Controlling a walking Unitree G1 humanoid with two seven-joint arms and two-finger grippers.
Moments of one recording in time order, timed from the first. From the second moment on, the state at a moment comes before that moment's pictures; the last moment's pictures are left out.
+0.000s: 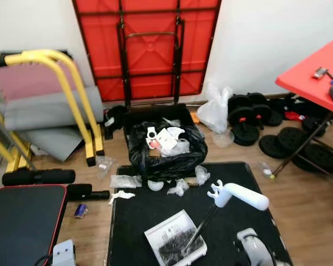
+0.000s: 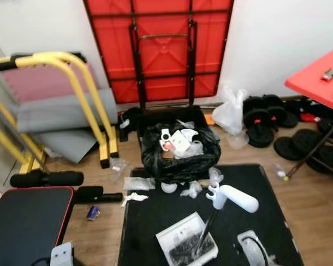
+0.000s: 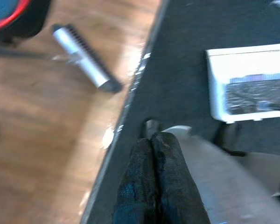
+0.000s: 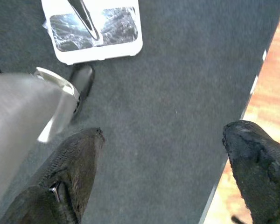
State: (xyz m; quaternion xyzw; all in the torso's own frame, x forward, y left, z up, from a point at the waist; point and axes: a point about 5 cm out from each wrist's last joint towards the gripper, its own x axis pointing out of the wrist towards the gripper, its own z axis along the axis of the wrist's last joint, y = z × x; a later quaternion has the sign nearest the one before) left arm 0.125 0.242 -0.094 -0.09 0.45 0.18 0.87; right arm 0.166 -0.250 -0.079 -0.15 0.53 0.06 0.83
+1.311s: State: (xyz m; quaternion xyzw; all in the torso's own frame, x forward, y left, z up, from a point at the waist) left arm 0.130 0.238 -0.092 -0.06 0.44 0.16 0.88; right arm 0.168 -0.255 -0.076 -0.15 0.53 0.06 0.83
